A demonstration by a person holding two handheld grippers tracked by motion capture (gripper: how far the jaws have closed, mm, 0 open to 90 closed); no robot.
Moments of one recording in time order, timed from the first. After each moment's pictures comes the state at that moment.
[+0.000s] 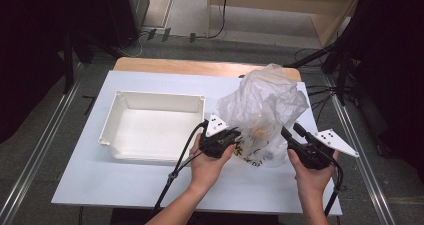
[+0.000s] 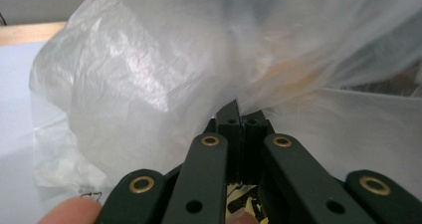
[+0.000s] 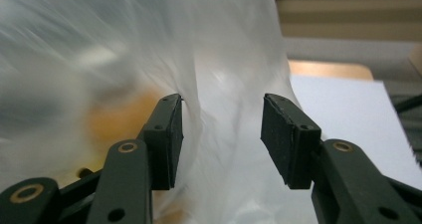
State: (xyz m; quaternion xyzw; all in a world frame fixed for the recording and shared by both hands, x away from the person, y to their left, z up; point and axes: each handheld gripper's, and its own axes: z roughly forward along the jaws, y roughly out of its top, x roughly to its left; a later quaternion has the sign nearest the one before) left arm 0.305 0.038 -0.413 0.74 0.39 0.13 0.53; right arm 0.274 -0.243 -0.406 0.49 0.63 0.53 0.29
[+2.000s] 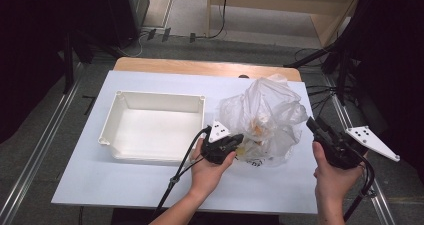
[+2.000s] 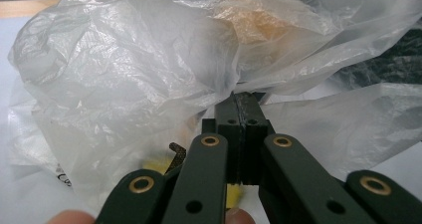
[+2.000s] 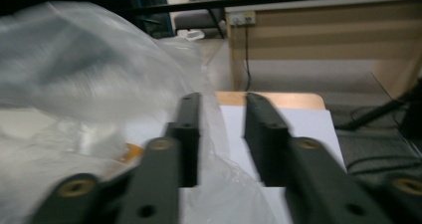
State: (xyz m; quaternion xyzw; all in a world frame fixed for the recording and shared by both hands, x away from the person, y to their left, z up) left arm 0.296 0.035 -0.424 0.76 0.38 0.12 0.52; right arm 0.255 -0.272 -0.354 0.52 0.58 0.54 0.32
